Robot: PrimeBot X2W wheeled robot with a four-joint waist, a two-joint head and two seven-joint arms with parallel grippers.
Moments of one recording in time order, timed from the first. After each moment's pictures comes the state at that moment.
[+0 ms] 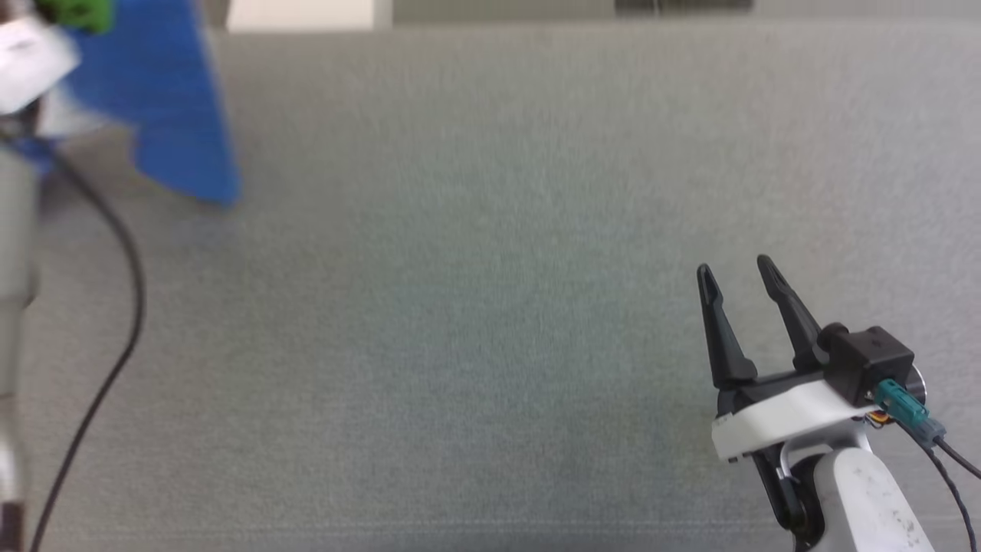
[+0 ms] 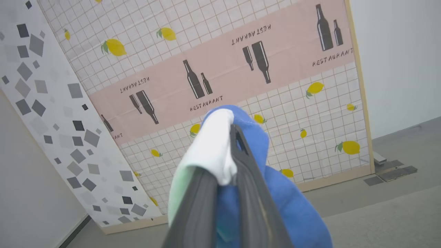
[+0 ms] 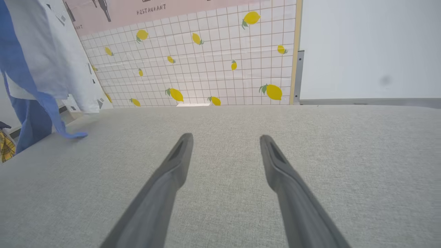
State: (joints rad) left arm -1.09 0.53 -0.30 0.34 -0.24 0.01 0.14; right arm -0.17 -0.05 0.07 0.15 0.17 0.13 -0.21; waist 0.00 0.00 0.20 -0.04
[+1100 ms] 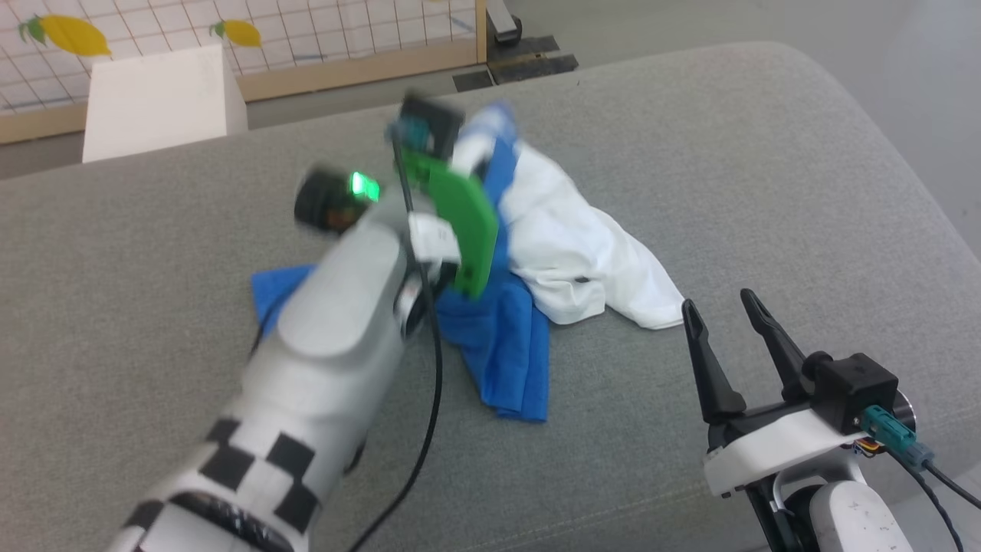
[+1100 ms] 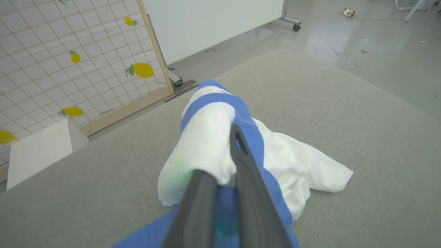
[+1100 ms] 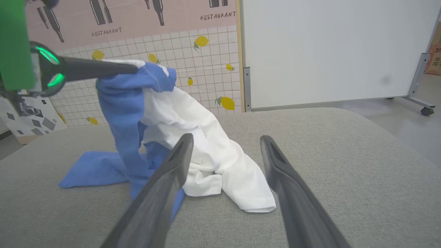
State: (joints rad) left arm -0.93 0.06 -0.60 0.80 -0.47 -0.07 0.14; right arm -0.09 -0.05 0.10 0.07 0.17 0.13 -0.14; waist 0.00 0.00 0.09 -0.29
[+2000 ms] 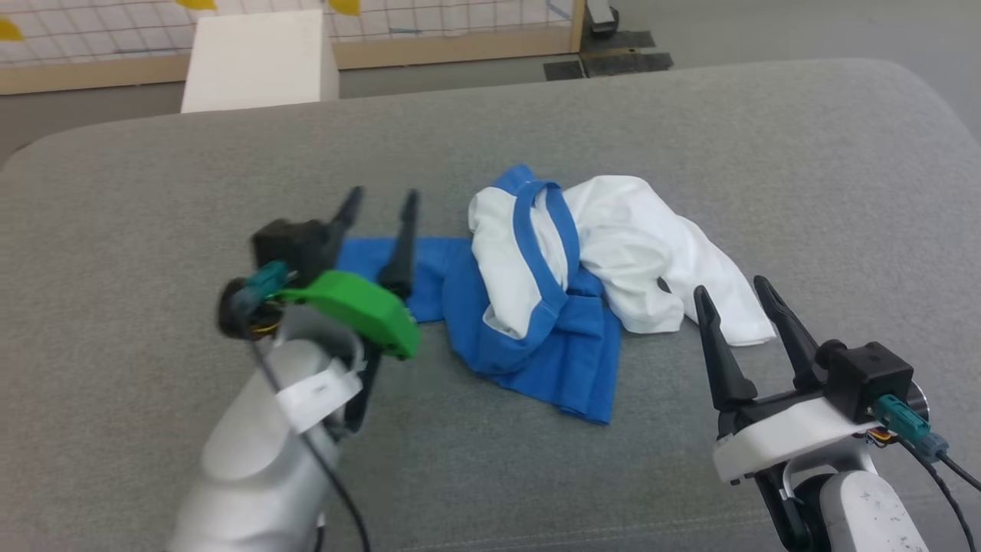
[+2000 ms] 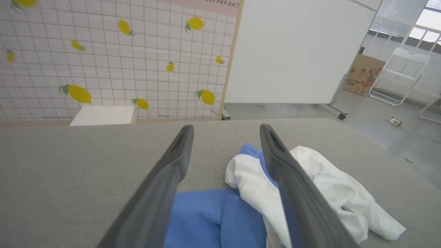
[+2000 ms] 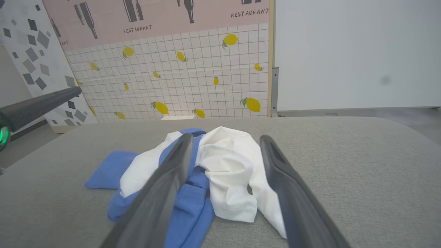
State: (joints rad) left arm -0.58 0.16 -0.45 0.52 -0.56 0.00 -0.25; right arm -0.11 -0.05 0.08 0.07 0.17 0.13 -0.14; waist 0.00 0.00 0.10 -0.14
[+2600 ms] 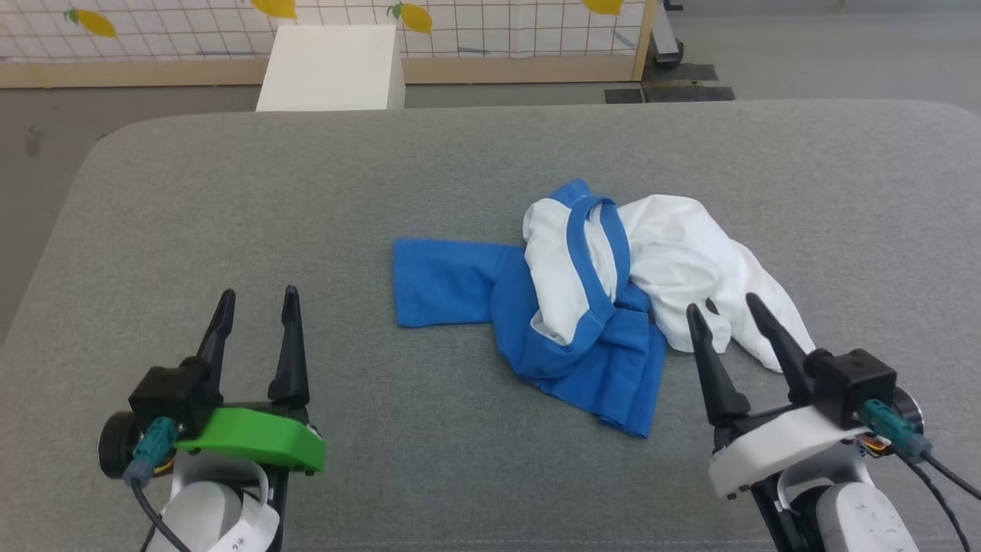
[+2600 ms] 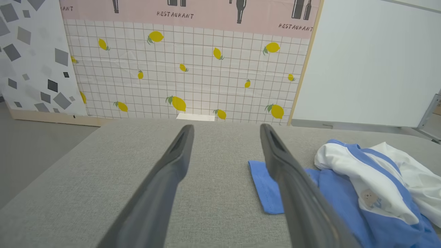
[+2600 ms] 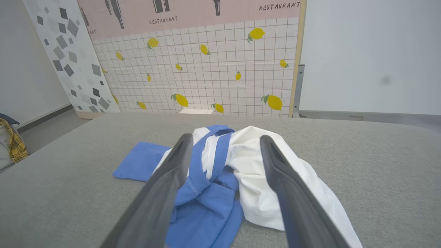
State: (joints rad) left arm -0.14 0.21 -0.13 0.11 -0.33 0.03 -0.26; right arm -0.08 -0.05 0.08 0.05 0.15 0.13 -0.09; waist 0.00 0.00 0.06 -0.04
